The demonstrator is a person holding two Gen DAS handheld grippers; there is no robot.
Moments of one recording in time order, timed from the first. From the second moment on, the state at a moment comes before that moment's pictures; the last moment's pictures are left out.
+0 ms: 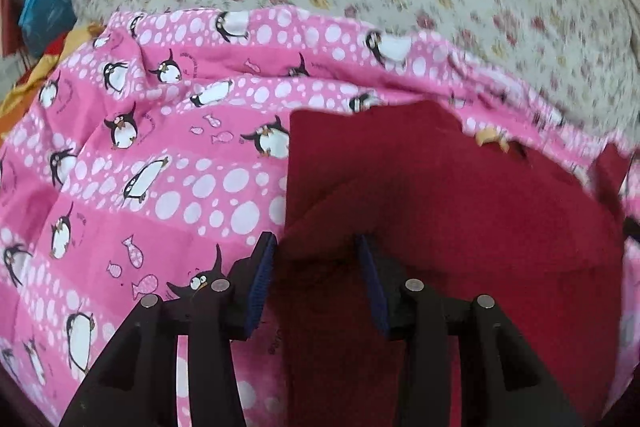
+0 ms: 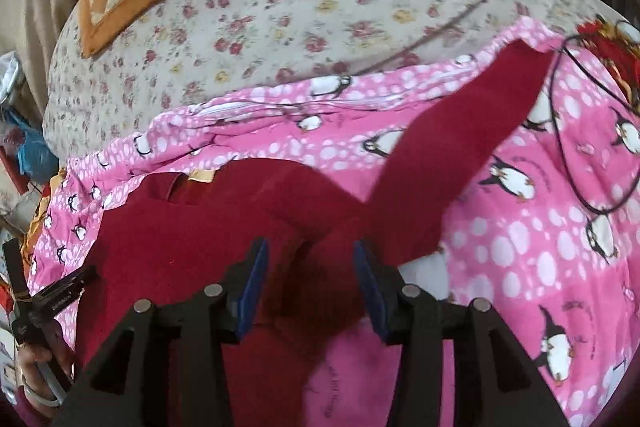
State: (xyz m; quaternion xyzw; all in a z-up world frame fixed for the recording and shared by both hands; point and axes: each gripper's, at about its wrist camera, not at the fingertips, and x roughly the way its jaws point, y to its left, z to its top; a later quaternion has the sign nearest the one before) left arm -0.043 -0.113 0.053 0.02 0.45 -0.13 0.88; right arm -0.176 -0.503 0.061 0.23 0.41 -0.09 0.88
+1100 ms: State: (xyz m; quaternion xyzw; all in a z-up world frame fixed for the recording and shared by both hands) left arm -0.031 -0.107 0.062 -0.03 0.44 -0.15 0.89; right arm -0.151 -0.722 0.036 0.37 0.27 -0.23 0.86
